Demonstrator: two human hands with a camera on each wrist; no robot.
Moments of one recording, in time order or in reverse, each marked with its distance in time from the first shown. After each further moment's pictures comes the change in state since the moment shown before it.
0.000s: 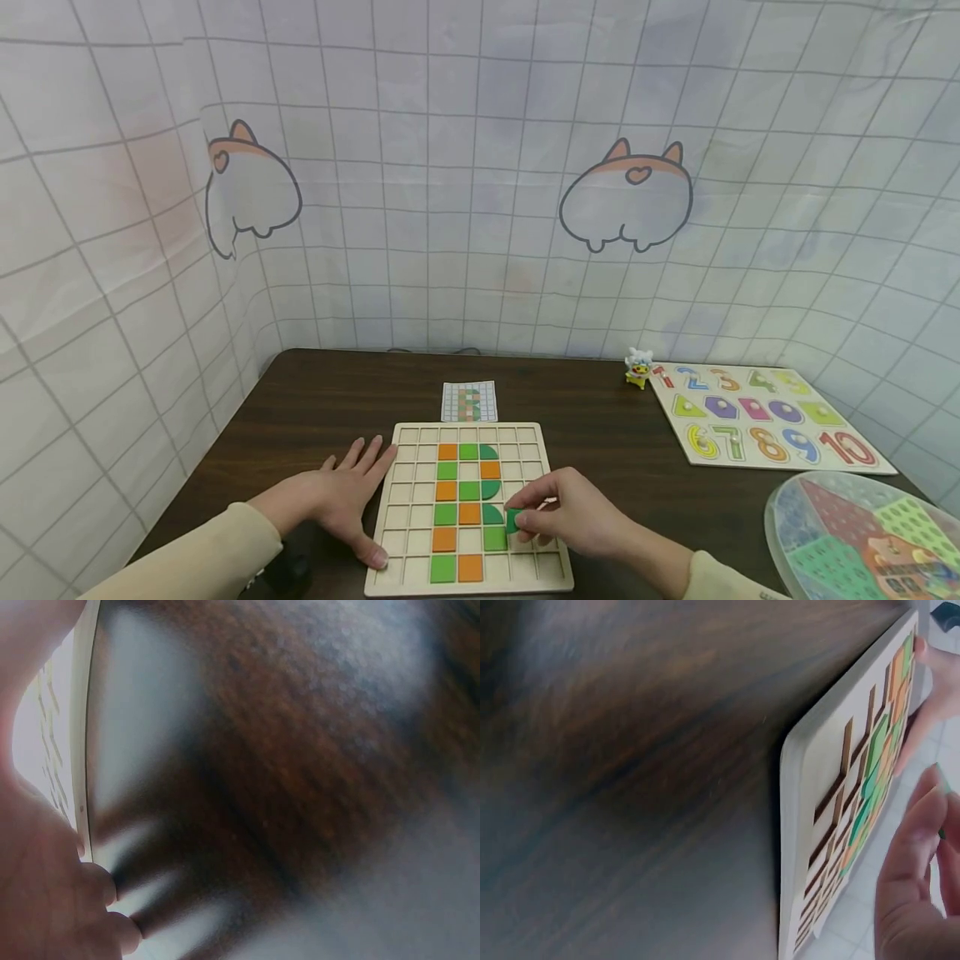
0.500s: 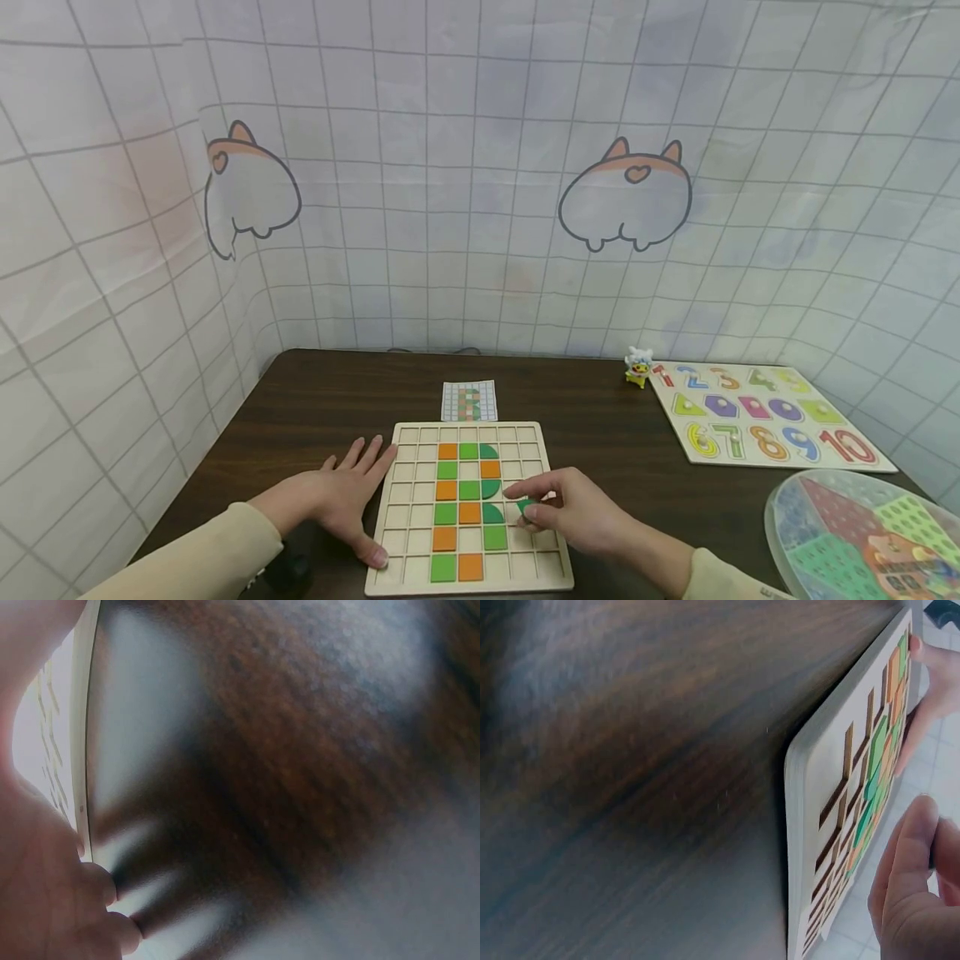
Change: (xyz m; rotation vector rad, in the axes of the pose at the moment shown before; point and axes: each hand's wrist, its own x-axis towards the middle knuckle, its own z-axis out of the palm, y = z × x) left_hand -0.002 0.004 -0.002 0.004 0.004 -0.005; right_hand -0.001 0.003 -0.001 0.017 0.018 0.001
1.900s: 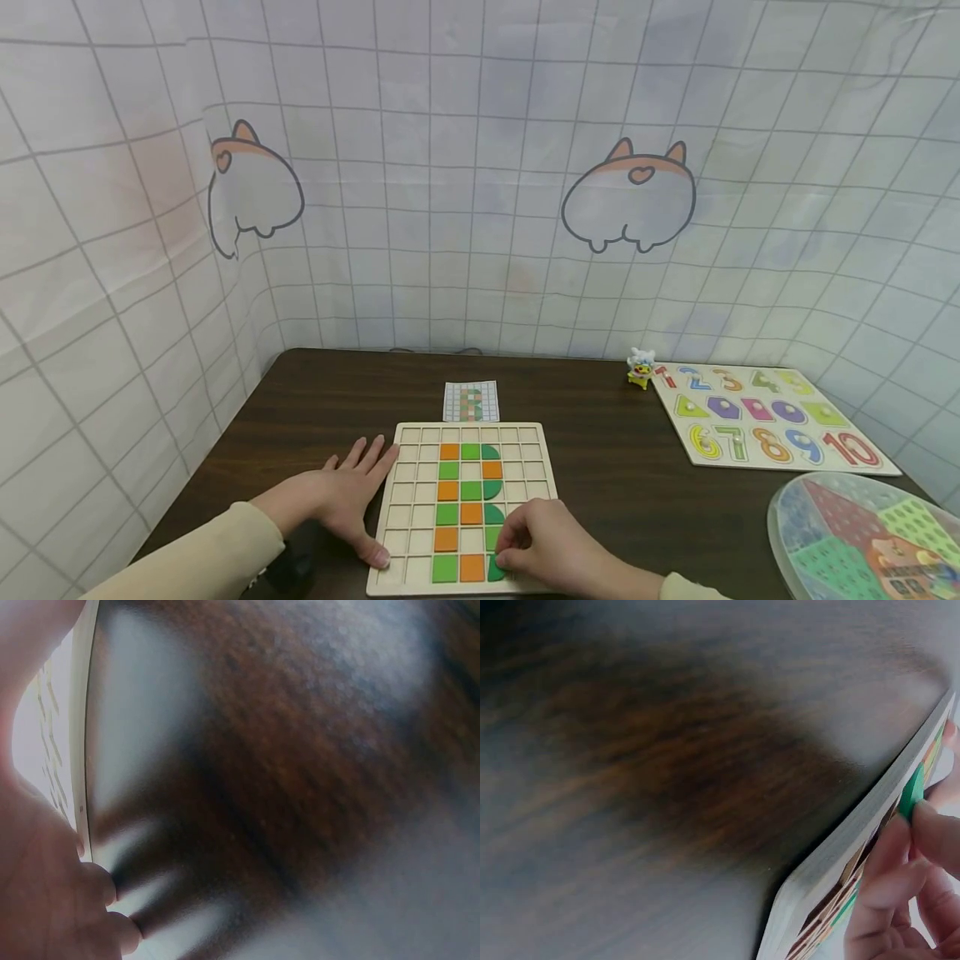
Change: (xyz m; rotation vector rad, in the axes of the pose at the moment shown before) left_hand -0.002 0.001 -0.001 -0.002 -0.003 0.003; right_hand 0.003 -0.001 0.041 -0.362 0.001 -0.048
